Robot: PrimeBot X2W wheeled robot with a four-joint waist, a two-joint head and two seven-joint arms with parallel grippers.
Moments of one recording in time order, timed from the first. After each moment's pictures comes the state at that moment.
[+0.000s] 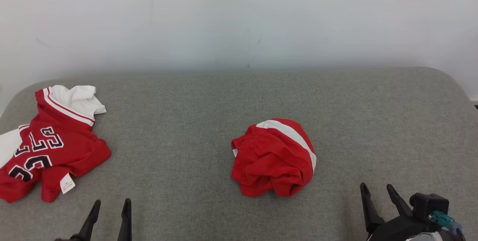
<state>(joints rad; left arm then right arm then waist) 0.04 0.36 -0.26 0.12 -0.52 0.06 -0.26 -0.02 -0.05 -0.09 0.22 0.19 0.13 0.07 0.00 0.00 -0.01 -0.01</state>
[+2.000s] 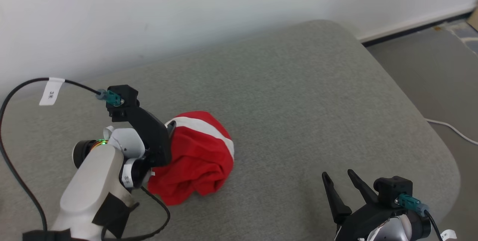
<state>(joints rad) -0.73 0.18 -0.35 0.69 -0.62 0.00 0.49 -0.06 -0.05 0.08 0.15 0.22 0.13 0.16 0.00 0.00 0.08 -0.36</state>
